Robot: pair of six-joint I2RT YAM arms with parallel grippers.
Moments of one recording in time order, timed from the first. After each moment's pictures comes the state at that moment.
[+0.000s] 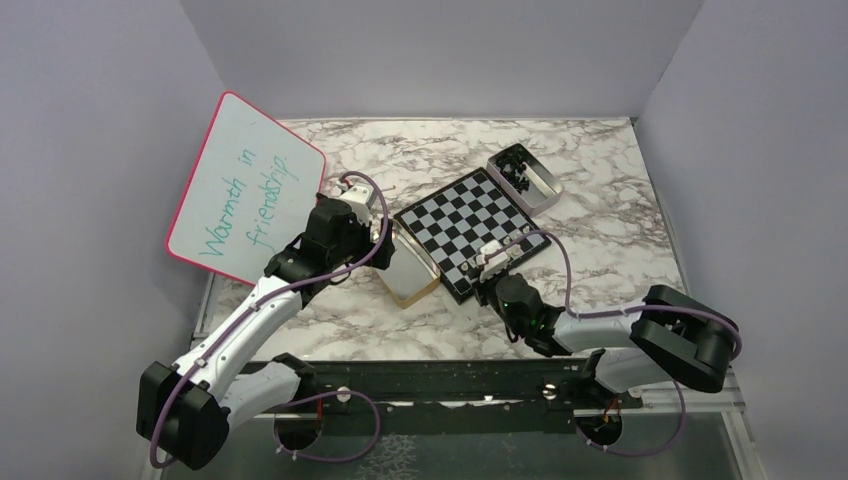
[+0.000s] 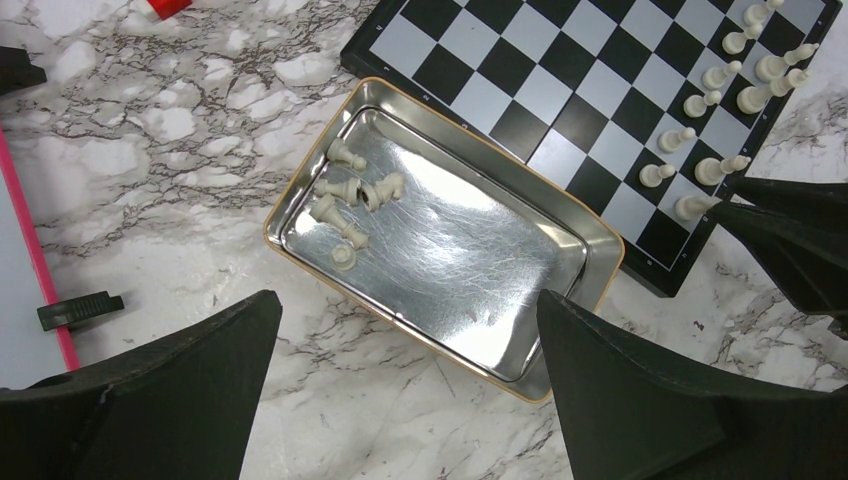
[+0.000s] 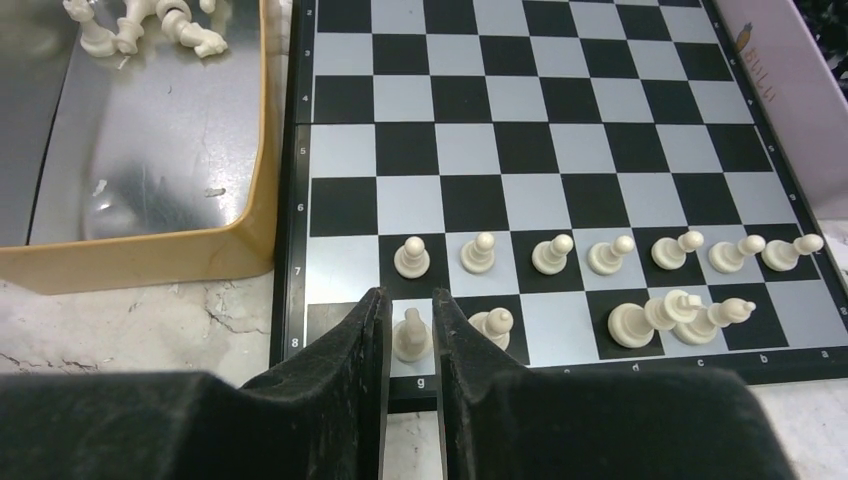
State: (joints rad) left arm -0.48 1.02 0.77 -0.34 0.02 -0.17; right arm 0.99 1.39 0.29 0.80 0.49 0.03
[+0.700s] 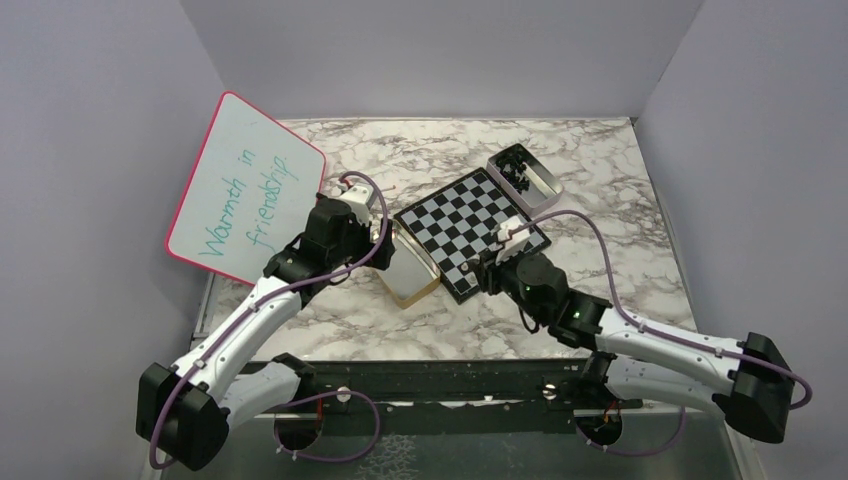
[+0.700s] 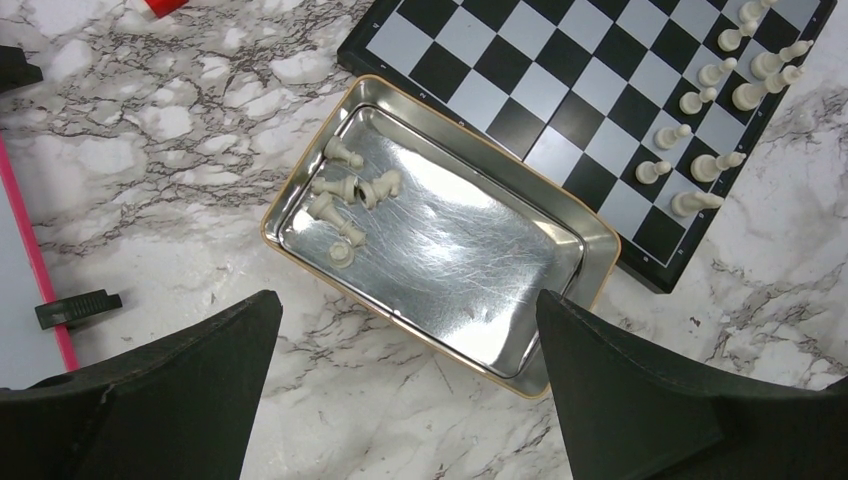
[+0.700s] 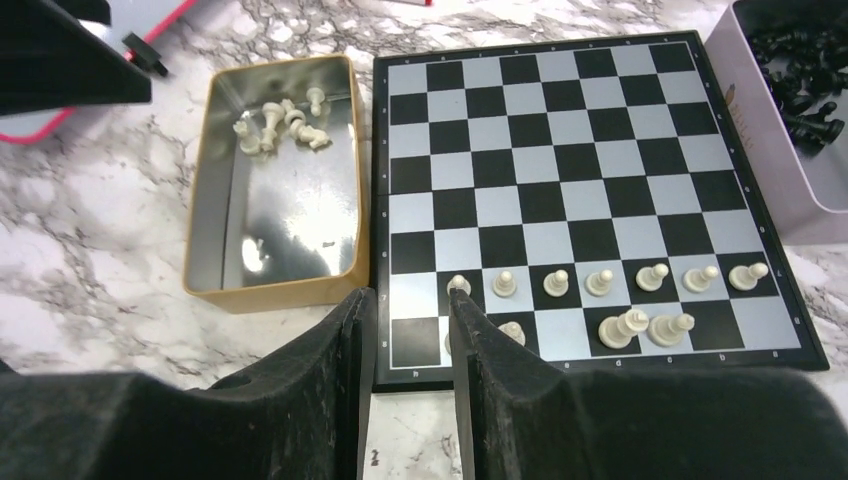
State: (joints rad) left arm -0.48 1.01 0.77 -0.34 0.03 -0.17; right arm 0.99 0.98 0.50 0.21 0.40 0.15
